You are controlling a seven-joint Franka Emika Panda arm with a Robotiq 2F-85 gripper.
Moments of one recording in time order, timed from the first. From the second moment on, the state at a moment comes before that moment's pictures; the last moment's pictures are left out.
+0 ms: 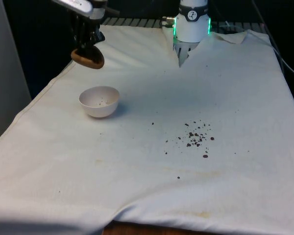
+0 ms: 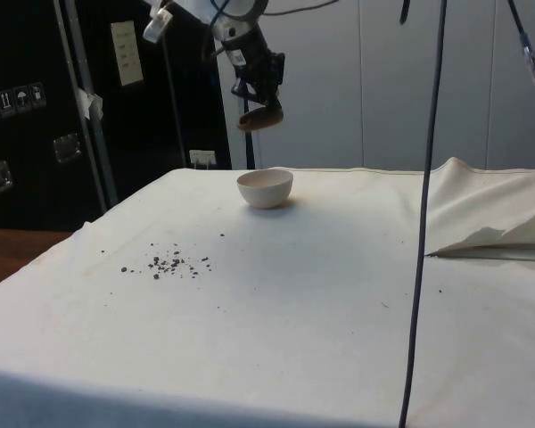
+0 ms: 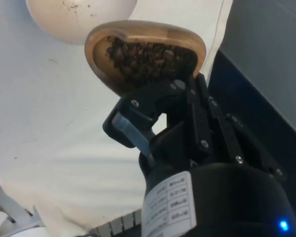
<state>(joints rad) -0.01 0.42 -0.34 -1.77 -0.39 2.10 0.48</state>
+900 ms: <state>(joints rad) 0.01 0.49 -0.34 -1.73 -0.58 2.04 0.59</state>
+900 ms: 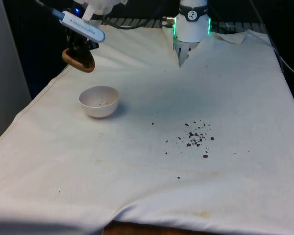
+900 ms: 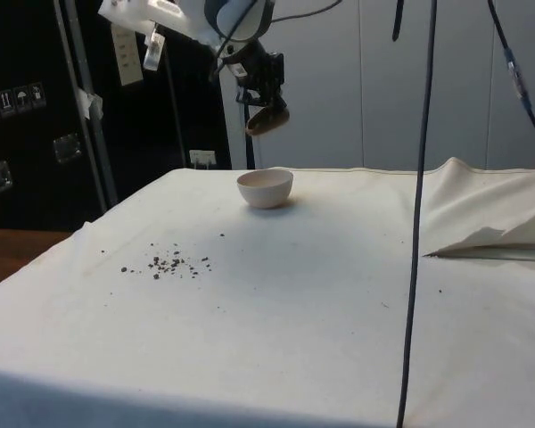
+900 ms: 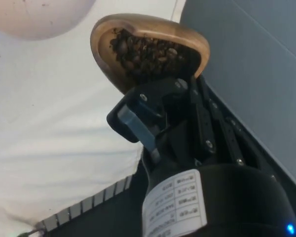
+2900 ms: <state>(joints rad) 0.07 0.66 -0.24 -1.58 -0.91 1.66 0.76</state>
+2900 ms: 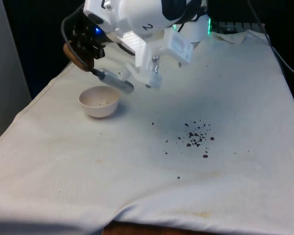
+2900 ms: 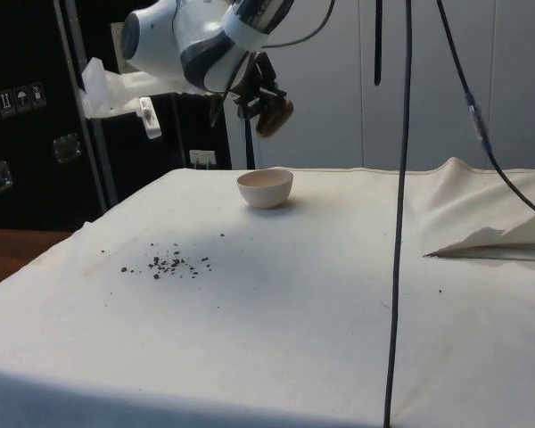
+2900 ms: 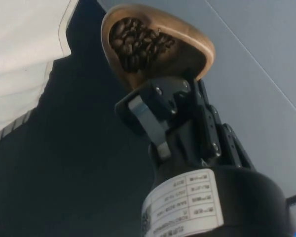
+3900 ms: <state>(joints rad) 0.08 0.77 -0.16 -1.51 -1.05 1.50 0.86</state>
